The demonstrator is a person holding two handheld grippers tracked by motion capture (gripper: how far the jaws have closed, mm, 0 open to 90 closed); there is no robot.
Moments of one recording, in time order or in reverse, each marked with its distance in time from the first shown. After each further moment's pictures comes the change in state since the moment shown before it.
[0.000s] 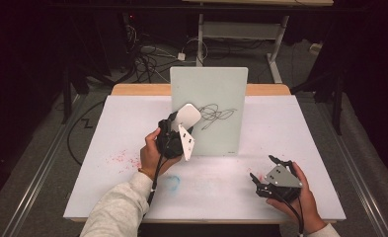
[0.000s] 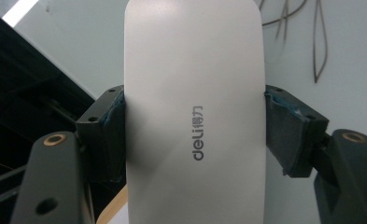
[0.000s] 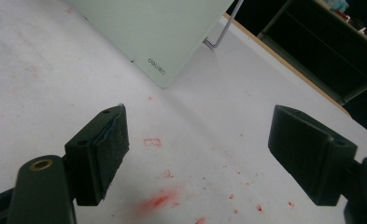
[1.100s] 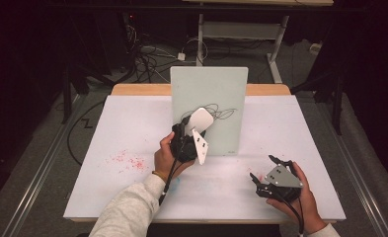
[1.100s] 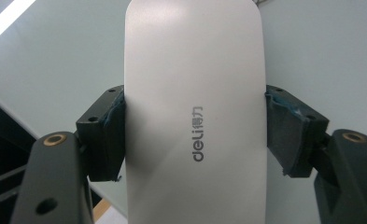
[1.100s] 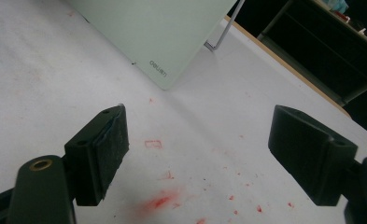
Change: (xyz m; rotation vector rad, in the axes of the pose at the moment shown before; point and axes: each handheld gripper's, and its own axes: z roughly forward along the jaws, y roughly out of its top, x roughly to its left) left arm -0.038 0.020 0.009 -0.020 -0.022 -0.015; right arm 0.000 0.001 -0.001 -0.003 -0.002 0.005
